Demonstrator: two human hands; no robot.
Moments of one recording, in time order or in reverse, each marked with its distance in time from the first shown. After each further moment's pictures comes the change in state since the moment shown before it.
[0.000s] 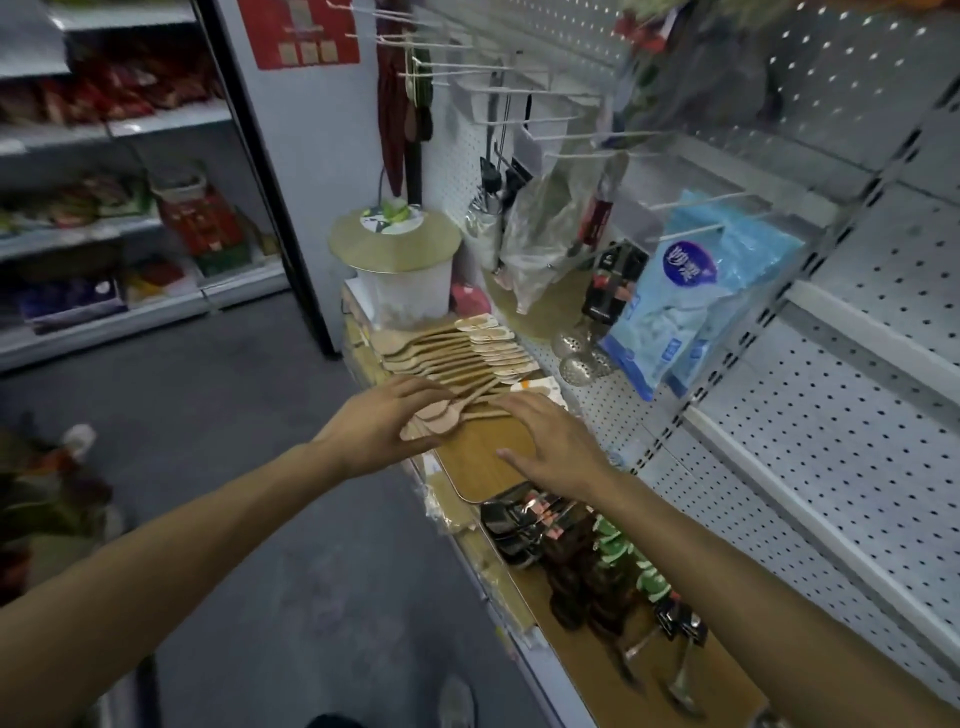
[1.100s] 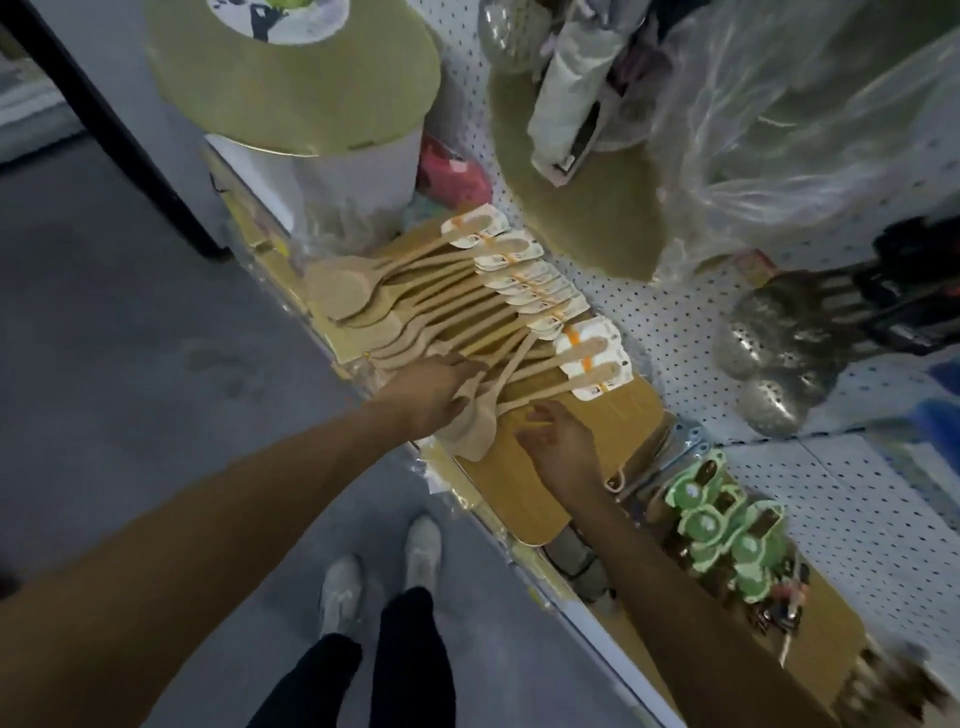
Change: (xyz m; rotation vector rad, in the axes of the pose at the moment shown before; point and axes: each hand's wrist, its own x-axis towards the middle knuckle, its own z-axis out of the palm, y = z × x) left_hand 0.224 -0.327 0.247 -0.236 -0.497 -0.012; right_hand 0.271 0.119 0.265 0.430 0.001 1.062
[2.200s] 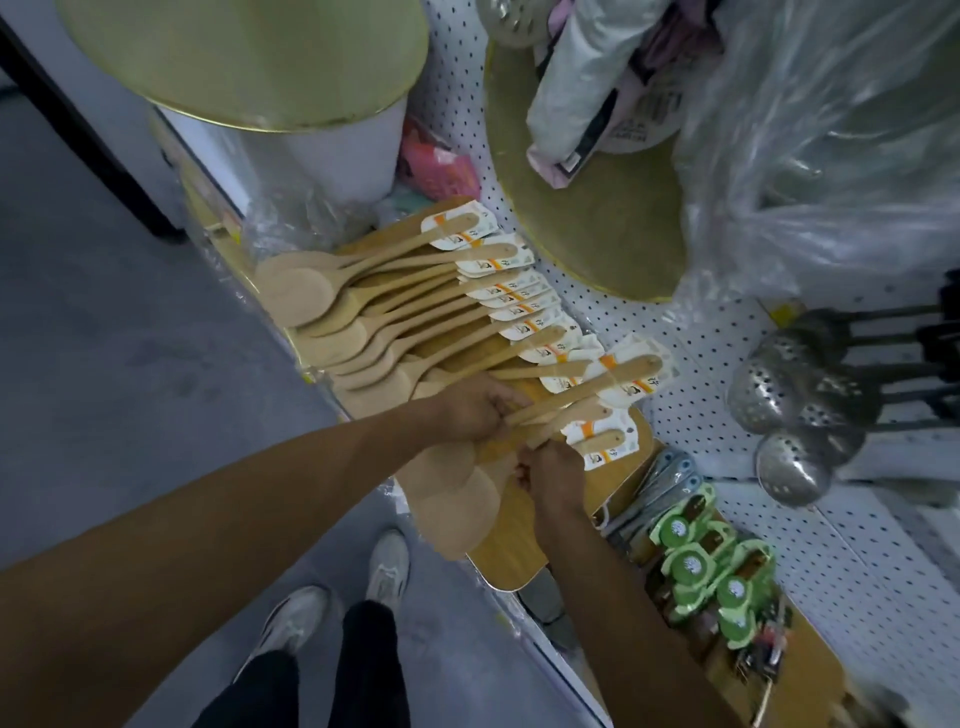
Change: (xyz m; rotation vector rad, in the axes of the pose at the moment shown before) left_hand 0.085 0.030 0.022 -0.787 -0.255 -0.091; right_hand 0.052 0.013 0.013 0.669 0.170 0.511
